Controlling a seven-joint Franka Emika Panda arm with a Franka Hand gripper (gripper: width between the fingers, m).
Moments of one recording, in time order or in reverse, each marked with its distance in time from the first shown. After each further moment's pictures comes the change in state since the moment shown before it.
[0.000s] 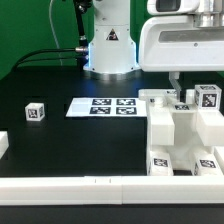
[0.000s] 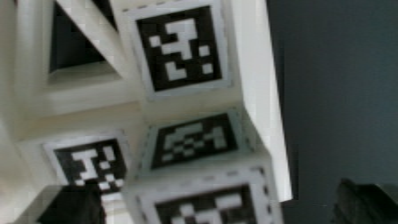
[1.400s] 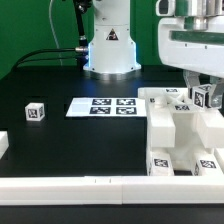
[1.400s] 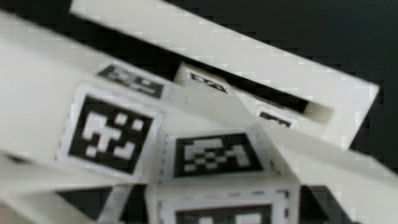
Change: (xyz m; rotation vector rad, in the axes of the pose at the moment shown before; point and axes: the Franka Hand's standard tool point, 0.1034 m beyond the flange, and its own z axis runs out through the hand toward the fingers) arm -0.002 0.007 0.001 -0.008 -0.050 1.109
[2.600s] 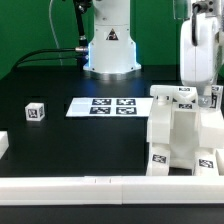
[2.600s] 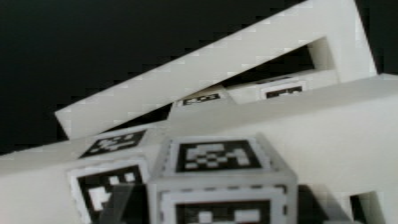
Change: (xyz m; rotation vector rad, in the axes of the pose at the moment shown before) arm -0.006 0.002 0.000 -0.004 -0.042 0.646
